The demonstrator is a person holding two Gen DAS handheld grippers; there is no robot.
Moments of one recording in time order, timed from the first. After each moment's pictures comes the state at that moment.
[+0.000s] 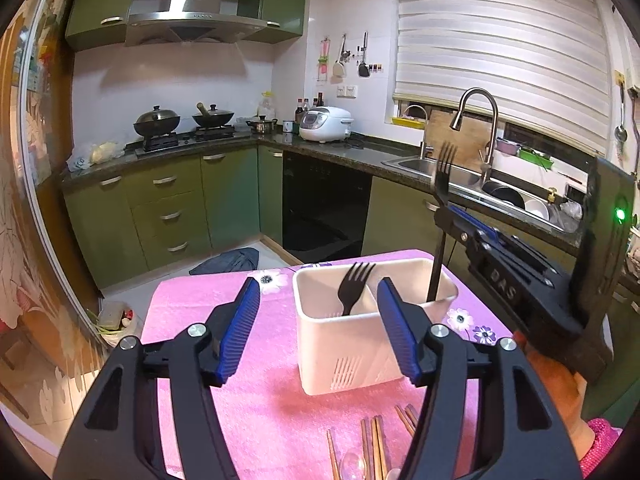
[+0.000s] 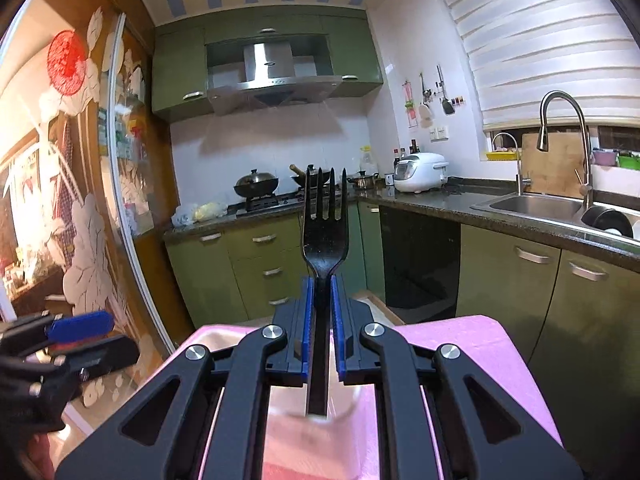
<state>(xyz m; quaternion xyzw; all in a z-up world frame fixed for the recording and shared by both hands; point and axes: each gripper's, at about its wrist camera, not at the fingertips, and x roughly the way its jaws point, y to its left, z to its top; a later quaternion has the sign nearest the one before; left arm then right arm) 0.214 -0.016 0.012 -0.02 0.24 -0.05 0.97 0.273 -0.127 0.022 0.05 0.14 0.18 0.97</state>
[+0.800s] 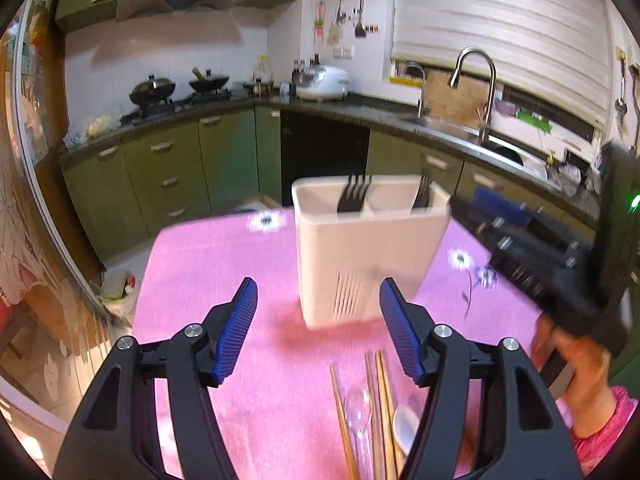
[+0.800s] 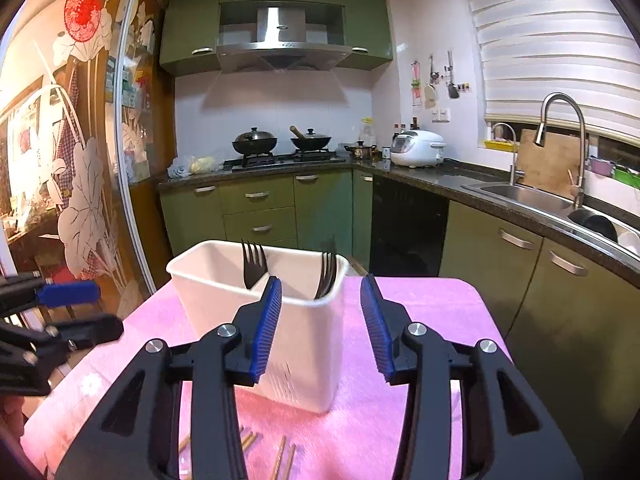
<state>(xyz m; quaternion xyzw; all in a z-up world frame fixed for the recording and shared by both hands) 0.188 -0.015 -0.028 0.00 0.31 -0.06 0.95 0.209 -0.140 -0.023 0.00 0.19 0.17 0.97</state>
